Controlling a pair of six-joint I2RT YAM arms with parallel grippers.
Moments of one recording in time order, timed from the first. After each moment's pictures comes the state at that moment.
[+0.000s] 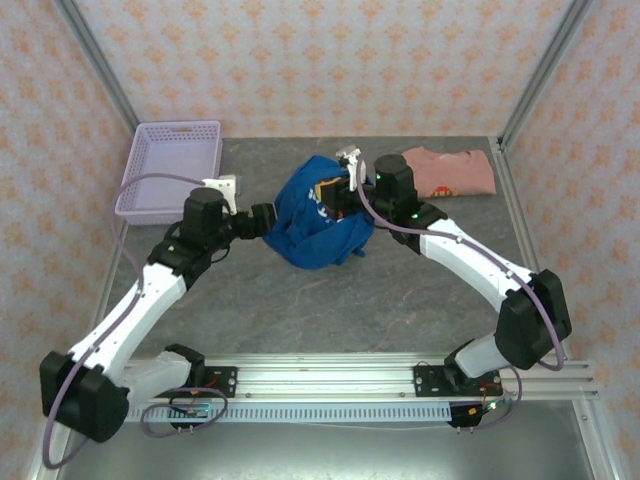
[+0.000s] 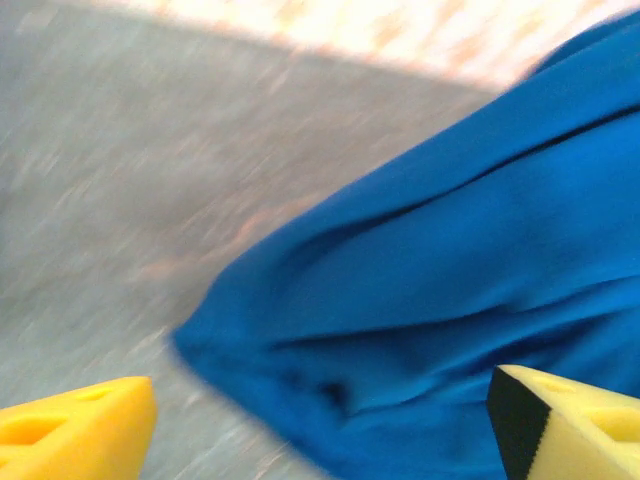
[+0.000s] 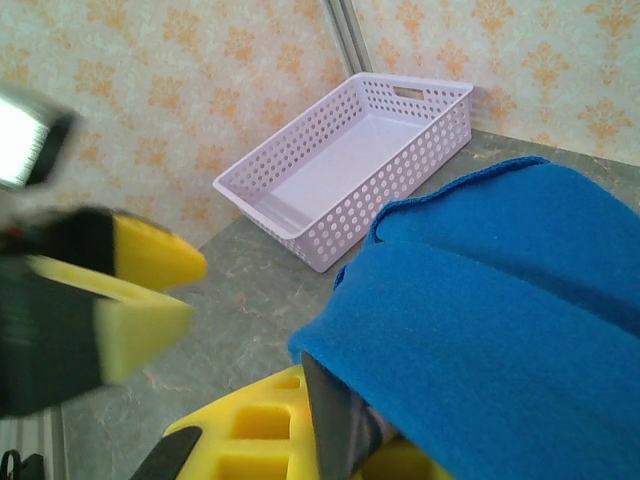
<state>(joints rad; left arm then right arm) -0.31 1.07 0.87 -0.29 0.09 -0.40 0.57 1.46 1.15 0.01 -0.47 0.22</state>
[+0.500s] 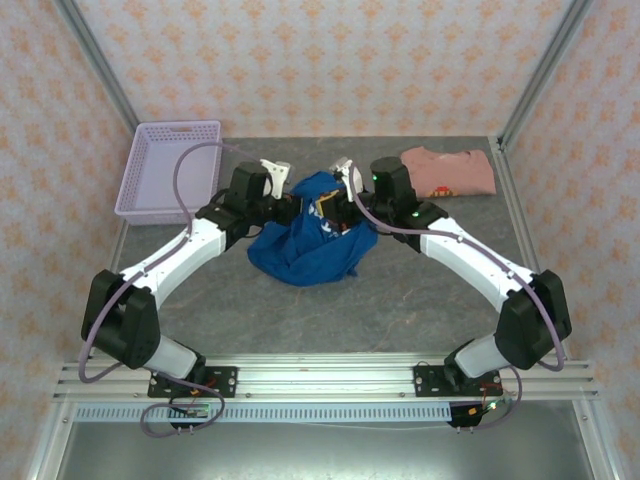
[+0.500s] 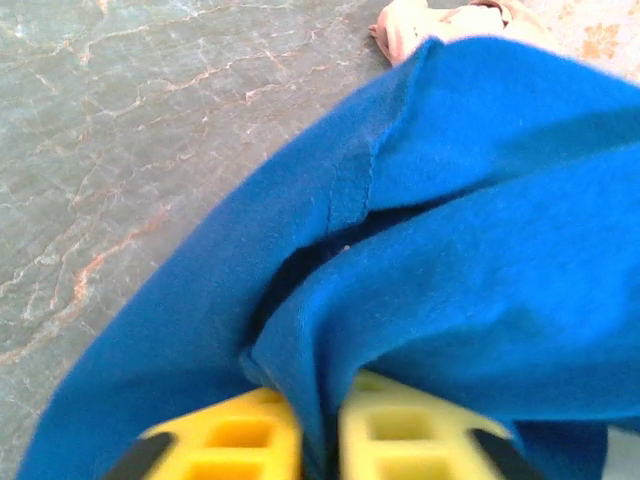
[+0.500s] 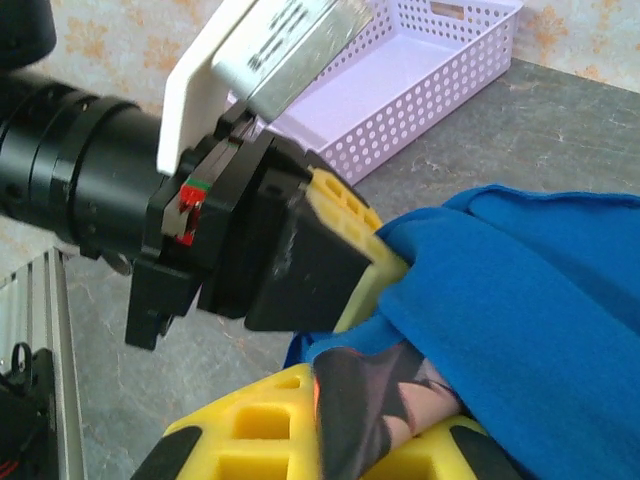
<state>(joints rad) -0.39 1.48 1.11 -0.26 0.23 -0.24 0.57 1.46 1.18 -0.19 -0.54 0.06</state>
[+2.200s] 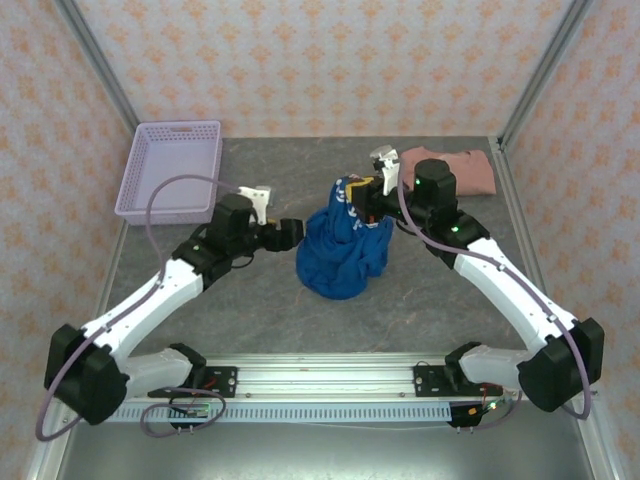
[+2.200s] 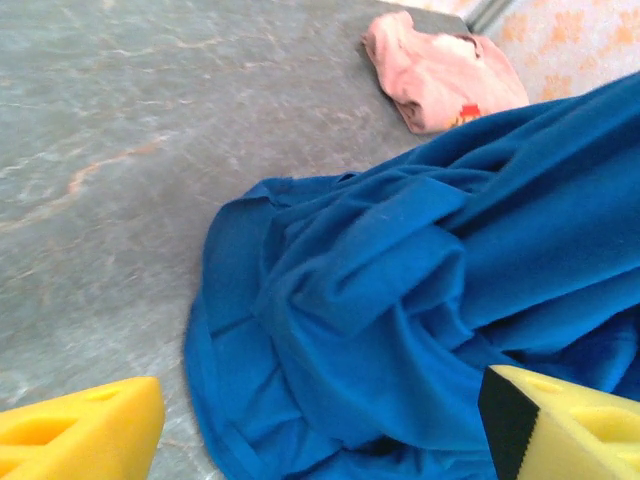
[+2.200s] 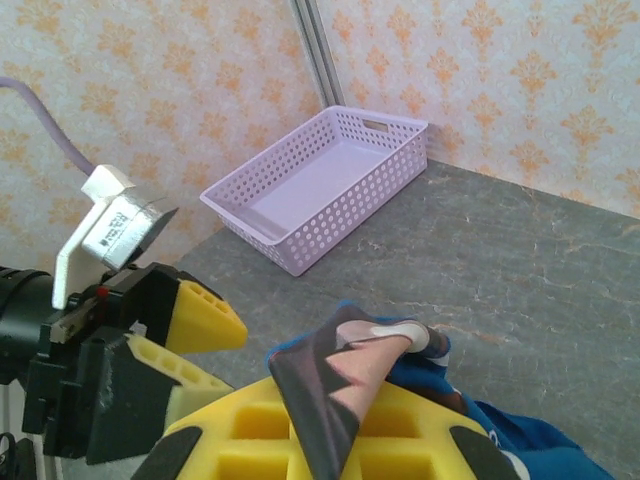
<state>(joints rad) -0.47 1.19 0.88 -0.25 0.17 -0.43 0.47 1.21 1.08 -0.13 -0.49 0.16</state>
